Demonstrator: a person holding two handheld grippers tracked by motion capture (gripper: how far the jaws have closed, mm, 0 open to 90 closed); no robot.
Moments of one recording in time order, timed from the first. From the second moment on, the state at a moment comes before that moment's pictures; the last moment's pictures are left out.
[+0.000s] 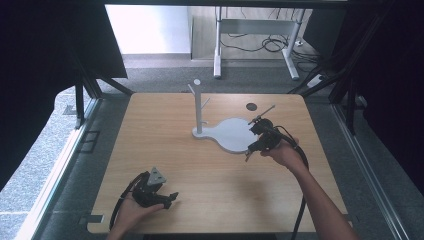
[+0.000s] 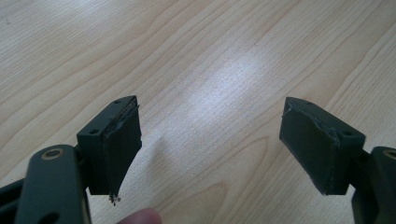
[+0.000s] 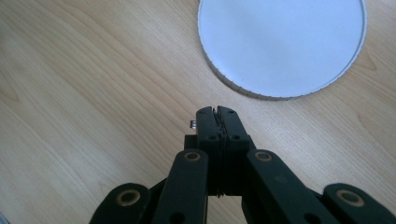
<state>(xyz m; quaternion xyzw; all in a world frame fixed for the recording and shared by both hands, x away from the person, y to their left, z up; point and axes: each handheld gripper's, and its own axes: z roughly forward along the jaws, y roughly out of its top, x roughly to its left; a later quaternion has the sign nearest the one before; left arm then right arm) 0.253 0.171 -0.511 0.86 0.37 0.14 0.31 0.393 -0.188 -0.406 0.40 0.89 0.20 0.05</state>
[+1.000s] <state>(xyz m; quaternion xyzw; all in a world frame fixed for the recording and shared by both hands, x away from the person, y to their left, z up) 0.253 0.171 -0.513 0.86 0.37 0.13 0.31 0.432 -0.180 -0.407 0.42 0.88 0.21 0.05</state>
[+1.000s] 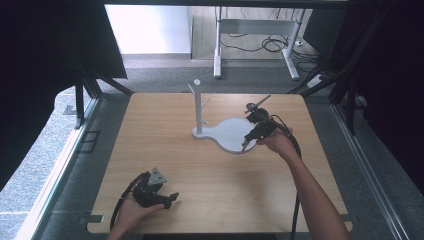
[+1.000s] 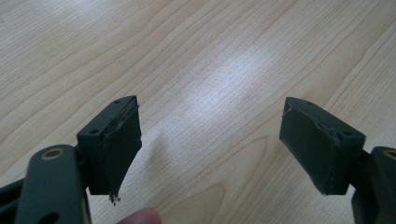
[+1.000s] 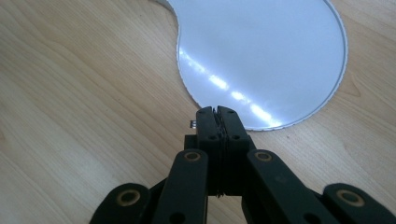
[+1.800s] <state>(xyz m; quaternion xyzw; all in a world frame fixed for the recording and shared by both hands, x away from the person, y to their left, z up) 0.254 0.173 -0.513 0.86 0.38 0.13 0.31 0.467 -0.165 -0.417 0.44 0.88 0.20 0.04</state>
